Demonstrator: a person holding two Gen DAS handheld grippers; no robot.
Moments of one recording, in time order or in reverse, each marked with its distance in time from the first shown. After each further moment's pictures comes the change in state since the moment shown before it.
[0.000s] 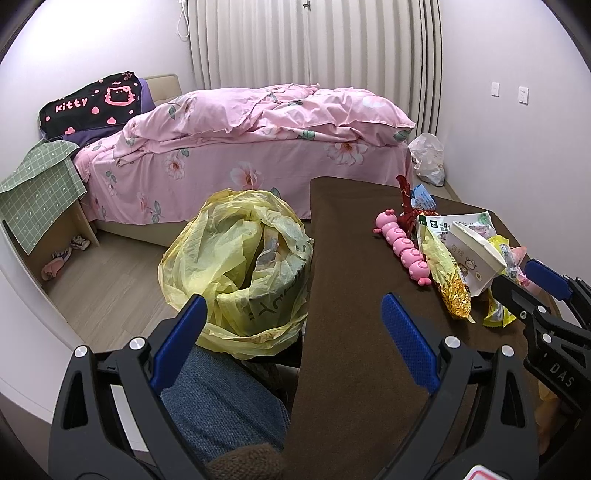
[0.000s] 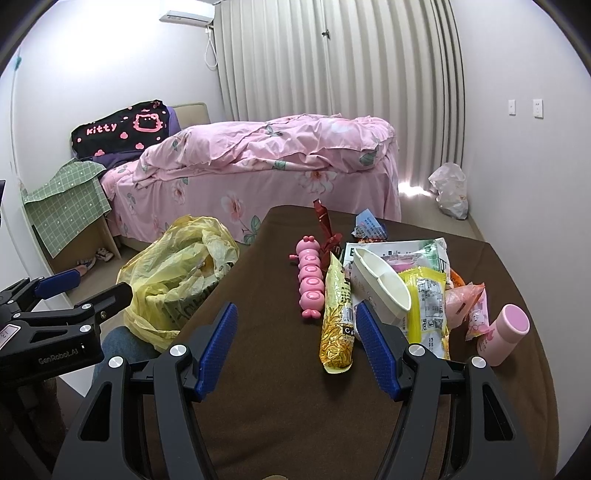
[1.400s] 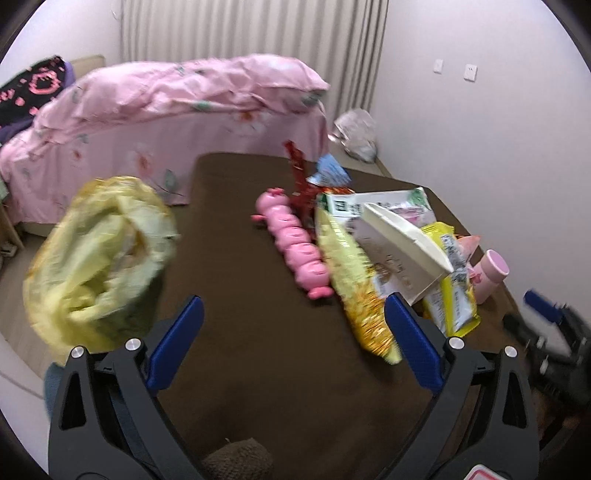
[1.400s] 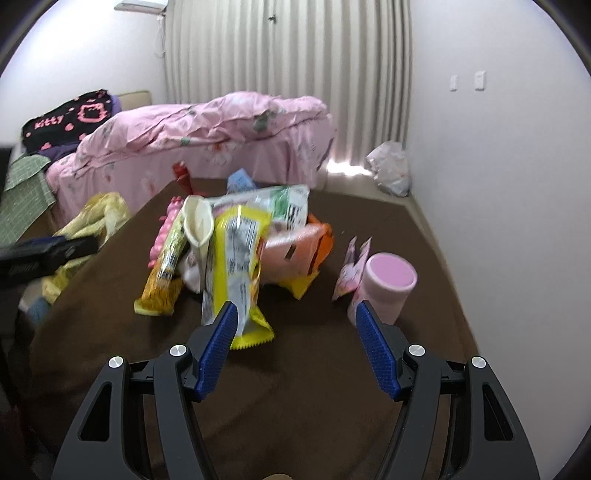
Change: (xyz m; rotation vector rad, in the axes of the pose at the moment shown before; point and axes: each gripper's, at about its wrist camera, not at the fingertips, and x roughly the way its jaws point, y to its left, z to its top) left arm 0.089 -0.093 0.019 0.056 0.115 -0.320; right arm -0.003 -0.137 -0.051 0.028 0.077 -0.174
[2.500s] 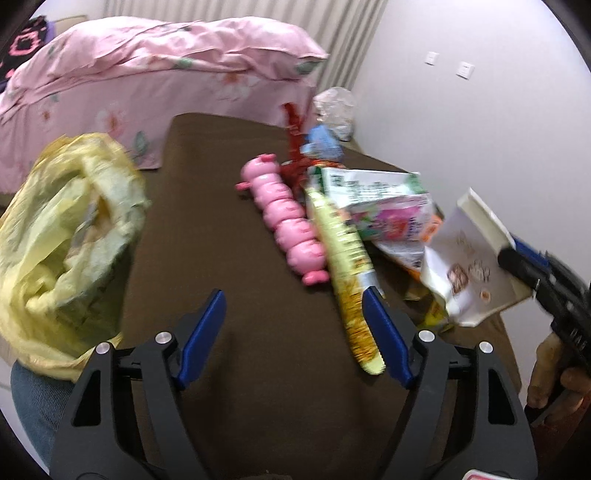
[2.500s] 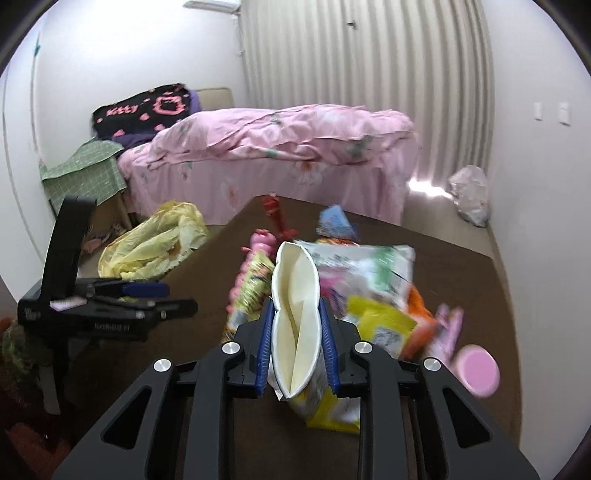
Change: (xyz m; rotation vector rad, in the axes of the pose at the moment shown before) left arm 0.023 0.030 -0.006 -0.052 0.094 -0.167; right arm 0.004 0.029 0.054 -0.100 -0.027 0.239
